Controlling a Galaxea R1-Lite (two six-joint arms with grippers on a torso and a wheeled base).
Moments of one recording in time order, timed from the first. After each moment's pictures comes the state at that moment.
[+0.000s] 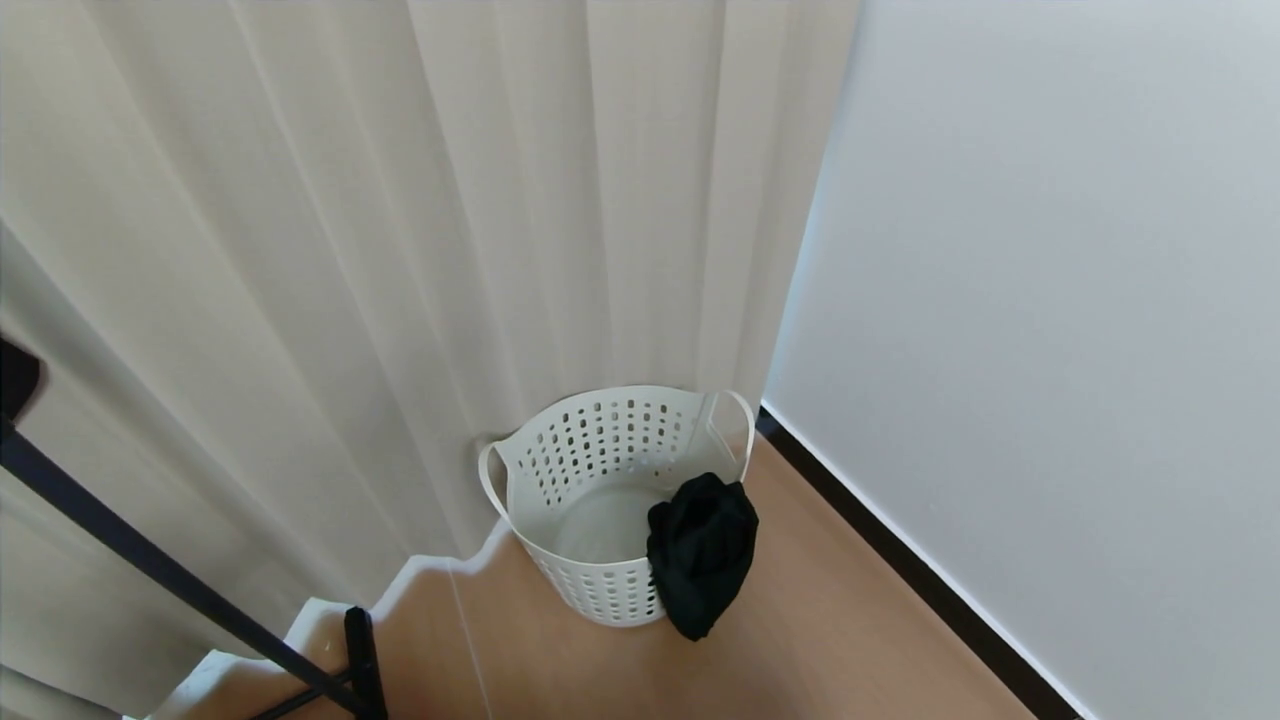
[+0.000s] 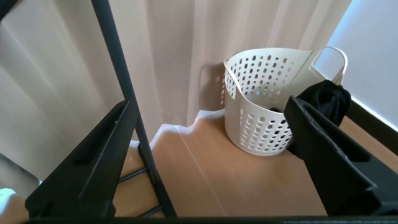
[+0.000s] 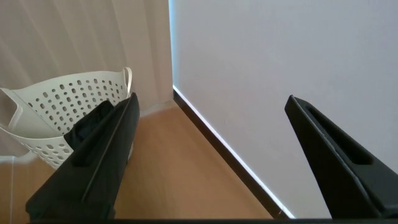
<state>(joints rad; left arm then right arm) 0.00 0.00 0.00 0.00 0.04 -0.02 0.01 0.01 0.00 -0.09 -0.09 0.03</state>
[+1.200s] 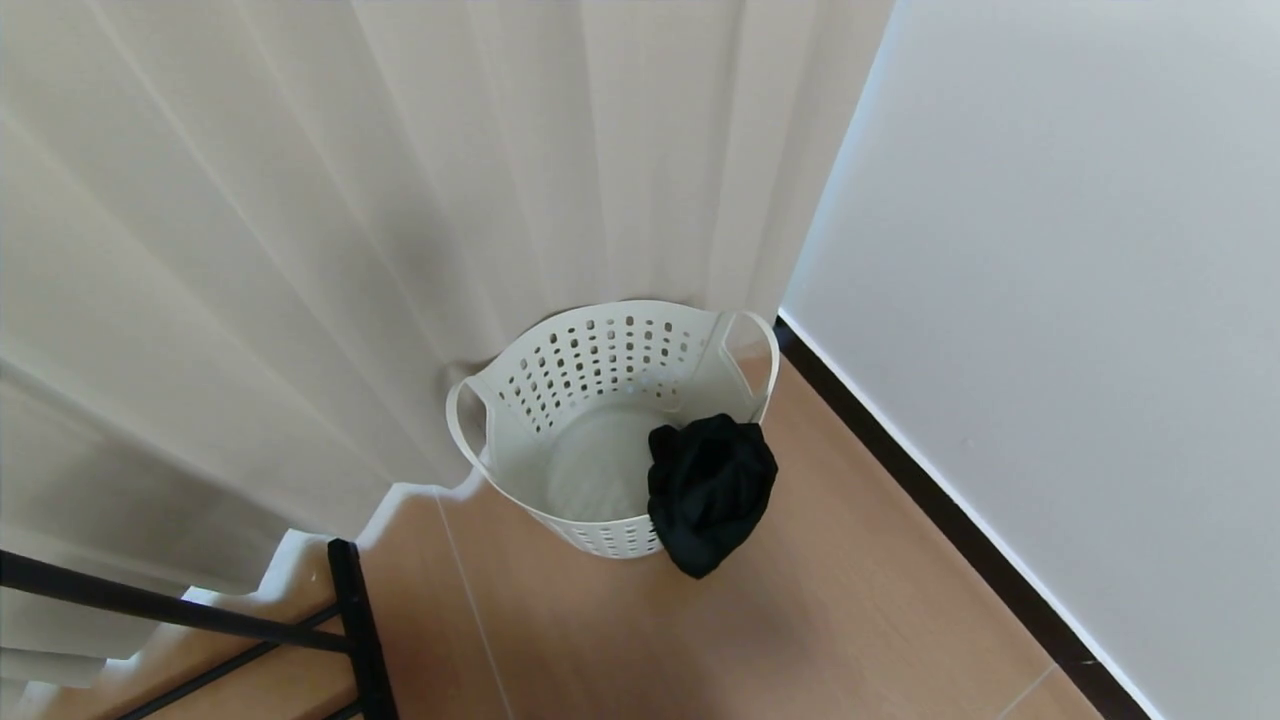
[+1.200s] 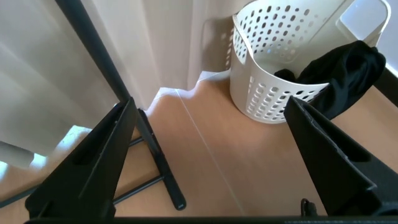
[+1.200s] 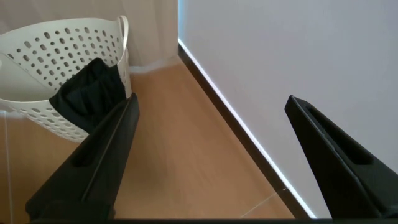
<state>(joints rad) 0.00 0.00 0.00 0.00 0.04 -0.02 0.01 0.01 0.00 -0.10 -0.04 0.01</state>
